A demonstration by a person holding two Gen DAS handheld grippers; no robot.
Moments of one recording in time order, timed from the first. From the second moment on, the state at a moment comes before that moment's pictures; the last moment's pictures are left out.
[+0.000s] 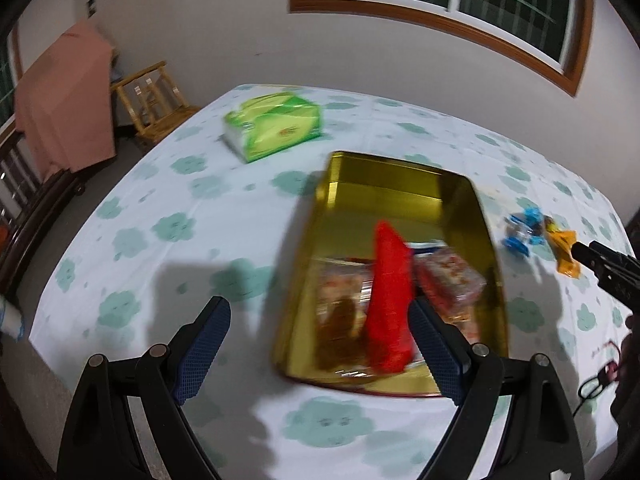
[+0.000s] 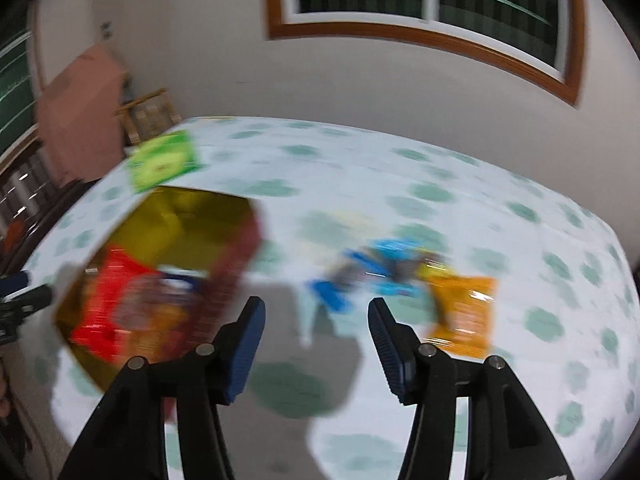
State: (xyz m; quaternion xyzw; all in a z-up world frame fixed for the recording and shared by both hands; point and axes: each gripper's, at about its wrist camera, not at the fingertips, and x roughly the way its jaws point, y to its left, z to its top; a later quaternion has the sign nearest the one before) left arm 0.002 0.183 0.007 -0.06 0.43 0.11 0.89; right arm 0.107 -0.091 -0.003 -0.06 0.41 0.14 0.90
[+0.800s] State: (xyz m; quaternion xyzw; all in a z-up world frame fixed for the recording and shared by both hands) left arm 0.128 0.020 -0.005 0.03 0.44 -0.01 0.90; right arm 0.191 -0.172 -0.078 -0.04 0.44 0.10 0.89
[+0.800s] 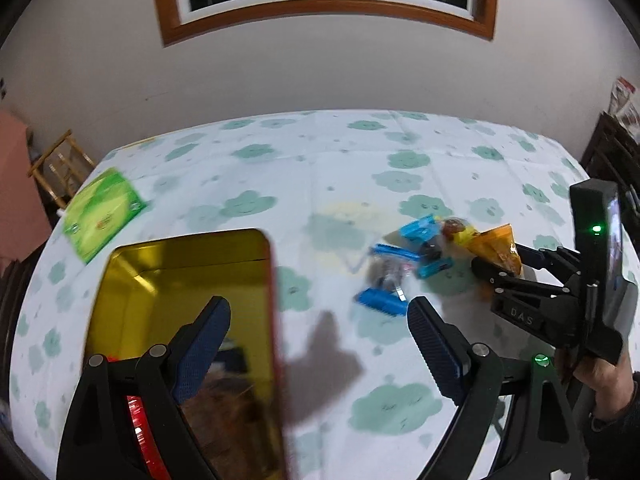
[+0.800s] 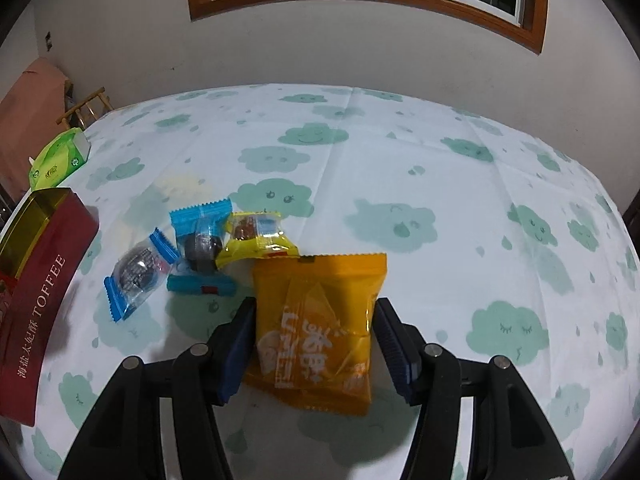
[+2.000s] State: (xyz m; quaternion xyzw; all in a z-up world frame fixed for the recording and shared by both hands) left arm 0.199 -0.026 -0.071 0.04 0.51 -0.09 0.86; right arm 0.132 -0.284 -0.079 -0.01 0.43 0.03 0.90
